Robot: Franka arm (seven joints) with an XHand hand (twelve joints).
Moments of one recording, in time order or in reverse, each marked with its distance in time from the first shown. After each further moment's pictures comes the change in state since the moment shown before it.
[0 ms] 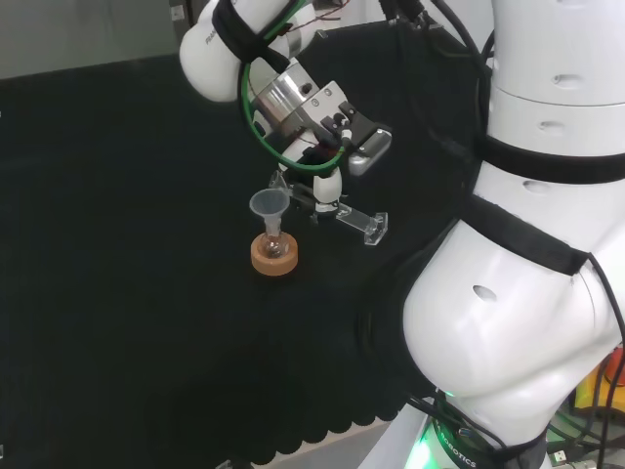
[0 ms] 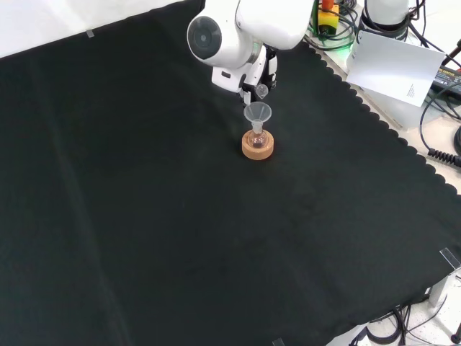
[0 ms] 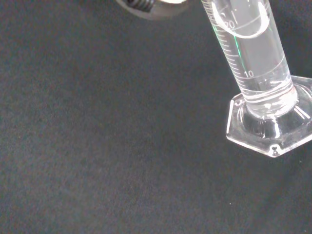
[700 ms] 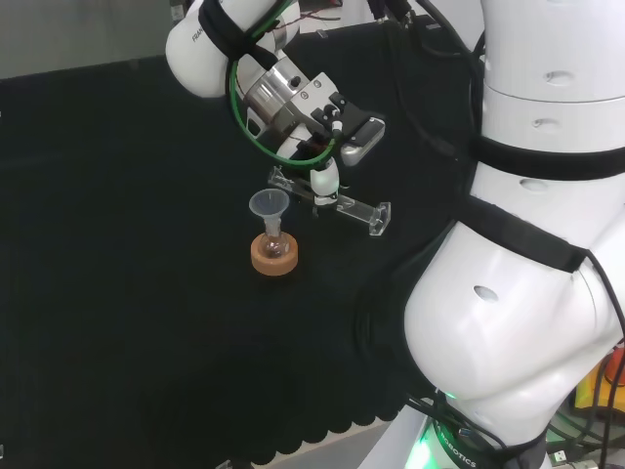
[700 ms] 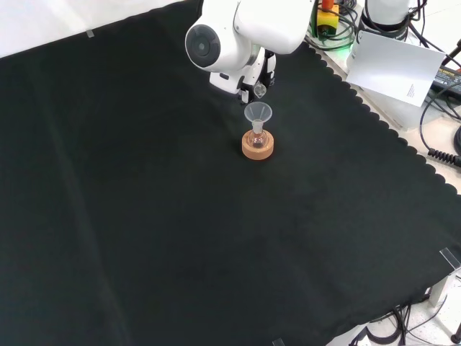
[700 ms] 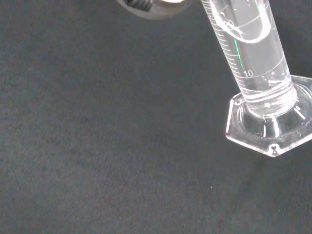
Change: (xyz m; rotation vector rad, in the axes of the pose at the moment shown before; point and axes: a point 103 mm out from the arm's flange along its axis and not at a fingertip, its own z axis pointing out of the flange) arm -0.003 -0.006 -0.010 0.058 -0.030 0.043
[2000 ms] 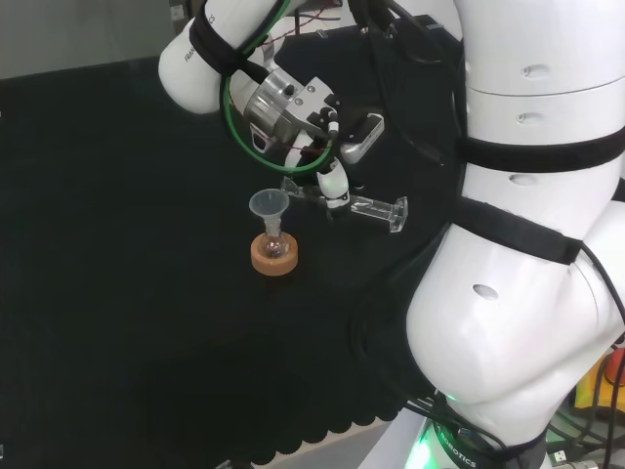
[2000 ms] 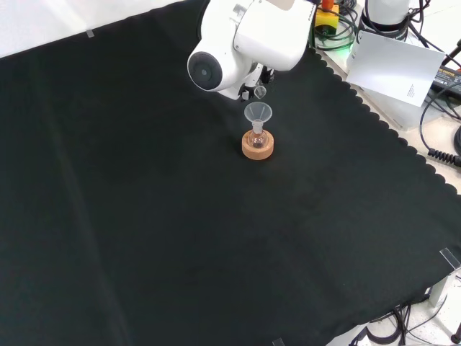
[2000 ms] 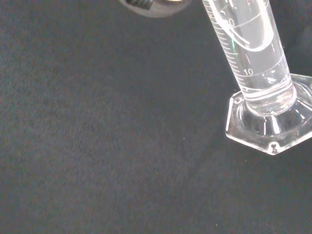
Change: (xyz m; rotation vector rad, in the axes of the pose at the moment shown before) arm -0.006 -0.004 0.006 0.153 -0.068 0.043
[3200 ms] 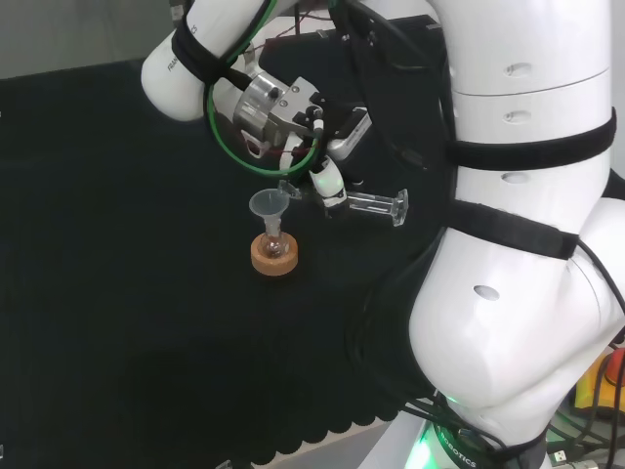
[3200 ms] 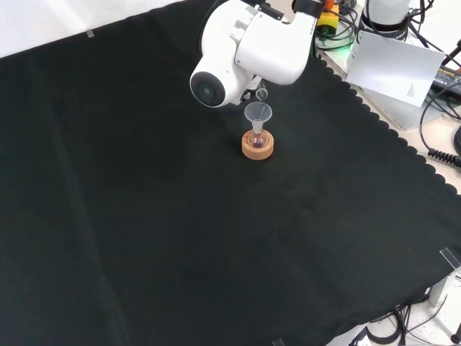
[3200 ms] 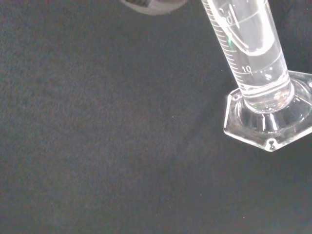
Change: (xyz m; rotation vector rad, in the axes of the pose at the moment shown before) arm 0.008 -0.005 -0.011 0.100 -0.054 0.048
